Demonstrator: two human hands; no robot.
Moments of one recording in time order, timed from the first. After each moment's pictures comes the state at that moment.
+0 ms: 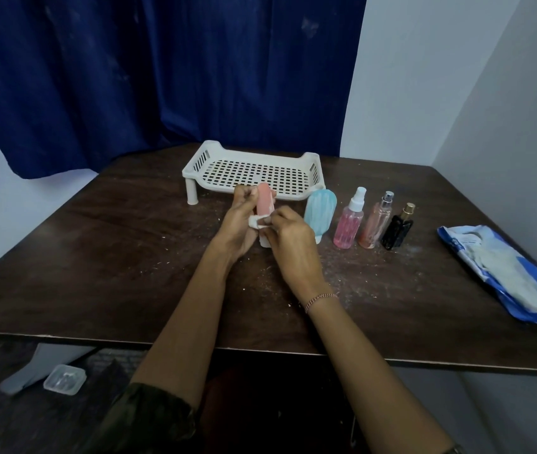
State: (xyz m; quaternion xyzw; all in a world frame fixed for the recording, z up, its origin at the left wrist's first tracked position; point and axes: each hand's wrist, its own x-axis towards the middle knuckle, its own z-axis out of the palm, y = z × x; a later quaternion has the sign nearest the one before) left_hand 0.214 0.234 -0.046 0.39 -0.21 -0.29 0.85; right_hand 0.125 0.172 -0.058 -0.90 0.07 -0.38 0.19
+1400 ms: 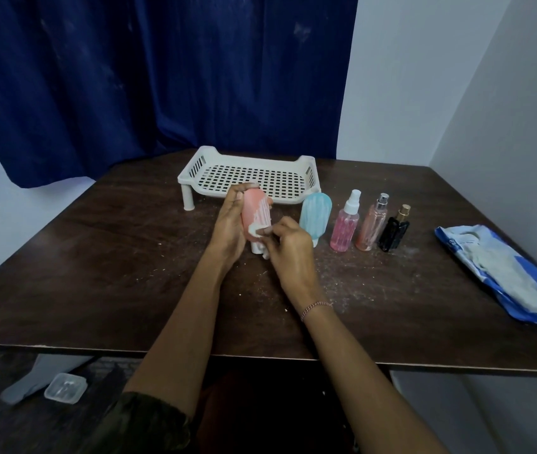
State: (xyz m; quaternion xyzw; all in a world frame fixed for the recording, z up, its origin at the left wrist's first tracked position) left_hand 0.224 0.234 -0.057 0.43 -0.28 -0.23 0.83; right_hand 0.122 0.170 -0.065 -0.87 0.11 -0.39 0.28
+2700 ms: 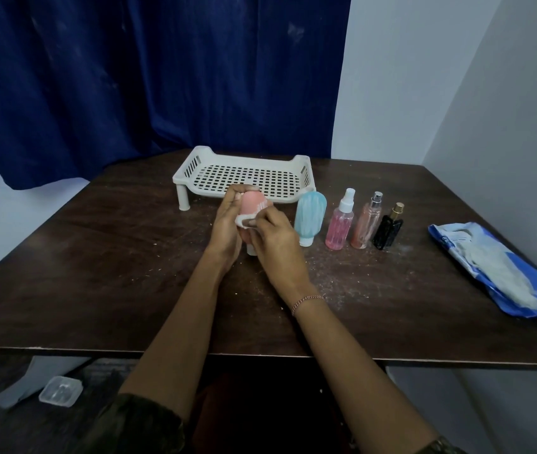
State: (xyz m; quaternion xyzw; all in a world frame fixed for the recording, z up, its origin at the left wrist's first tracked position) left_hand 0.222 0.231 -0.061 0.43 -0.29 -0.20 0.83; right_hand 0.126 0.178 -0.059 -0.88 0.05 -0.42 0.20
